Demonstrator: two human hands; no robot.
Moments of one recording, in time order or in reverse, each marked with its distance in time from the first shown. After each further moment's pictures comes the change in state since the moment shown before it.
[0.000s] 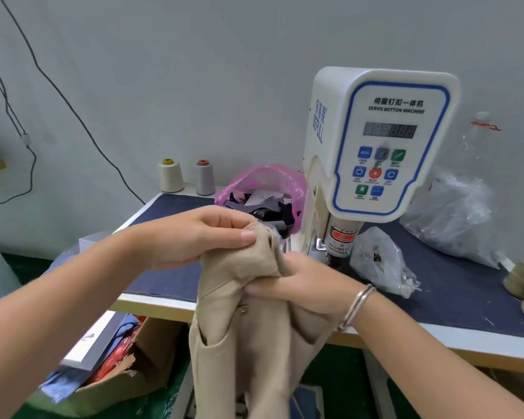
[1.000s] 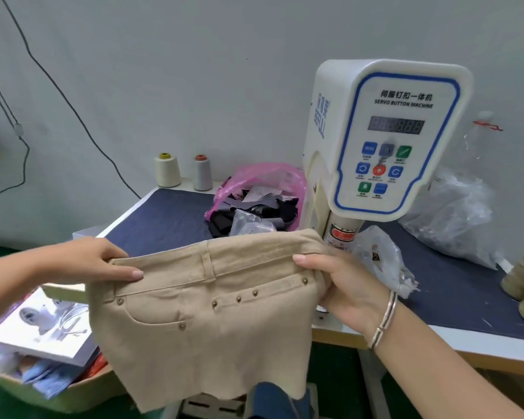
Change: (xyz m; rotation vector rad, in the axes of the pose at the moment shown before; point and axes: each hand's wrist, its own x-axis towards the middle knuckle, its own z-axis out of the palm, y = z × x) left_hand -0.096 -0.083 -0.106 0.887 0.356 -0.709; right_hand -0.009 0.027 -0.024 0.740 0.416 0.251
